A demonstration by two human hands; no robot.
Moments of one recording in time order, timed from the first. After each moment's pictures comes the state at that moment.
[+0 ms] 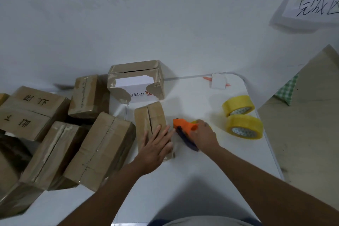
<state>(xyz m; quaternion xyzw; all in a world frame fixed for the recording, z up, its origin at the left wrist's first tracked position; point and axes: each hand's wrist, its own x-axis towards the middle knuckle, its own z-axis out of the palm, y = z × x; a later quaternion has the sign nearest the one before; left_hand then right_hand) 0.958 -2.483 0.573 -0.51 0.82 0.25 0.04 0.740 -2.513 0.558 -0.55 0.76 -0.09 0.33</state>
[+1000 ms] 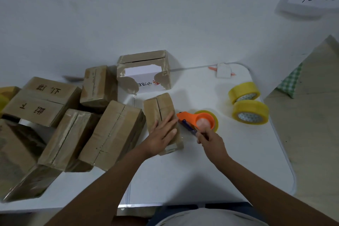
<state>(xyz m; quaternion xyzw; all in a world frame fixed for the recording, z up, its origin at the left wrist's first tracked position) 0.975 -2.476 0.582 -0.49 0.77 0.40 -0.05 0.761 -2.422 0.566 -0.46 0.69 -0.32 0.45</state>
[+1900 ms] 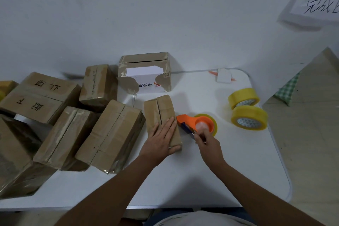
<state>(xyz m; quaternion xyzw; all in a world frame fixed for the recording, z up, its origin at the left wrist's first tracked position) 0.973 -2.461 0.558 -0.49 0.87 0.07 0.07 0.768 -2.426 0.552 -0.49 0.70 -0.33 0.40</state>
